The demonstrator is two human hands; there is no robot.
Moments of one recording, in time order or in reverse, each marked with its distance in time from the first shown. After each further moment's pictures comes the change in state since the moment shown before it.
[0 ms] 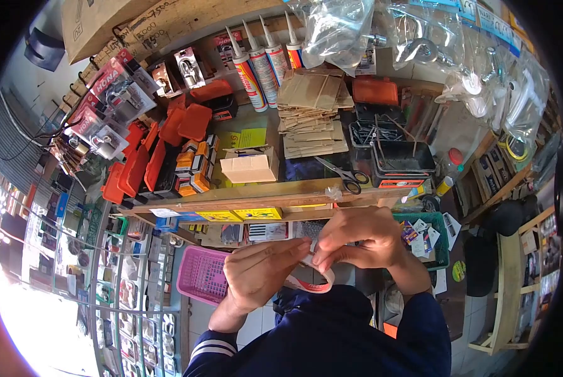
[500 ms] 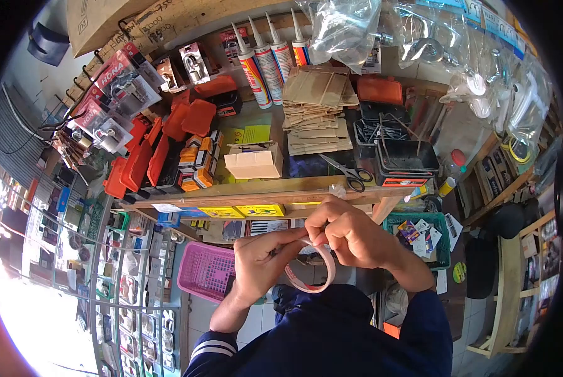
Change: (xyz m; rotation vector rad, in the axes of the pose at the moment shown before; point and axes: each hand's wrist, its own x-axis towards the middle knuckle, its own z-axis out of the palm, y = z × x) left_hand -0.005 -0.001 0.006 -0.180 -0.055 -0.544; right_hand 0.001 0.016 0.008 -0.189 -0.202 -0.009
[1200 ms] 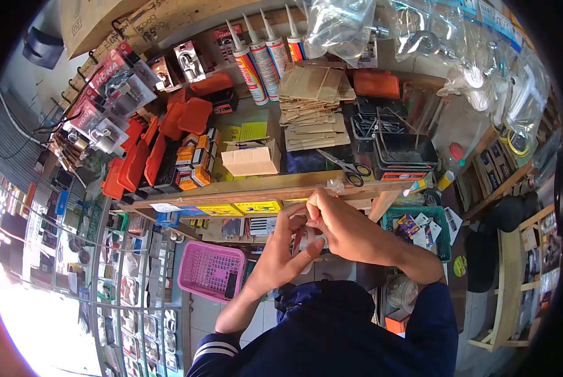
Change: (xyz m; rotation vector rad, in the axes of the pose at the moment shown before) left_hand -0.001 -0.042 0.031 -0.275 -0.247 -0.043; right_hand -0.009 0.005 0.017 -0.063 -0.052 0.545
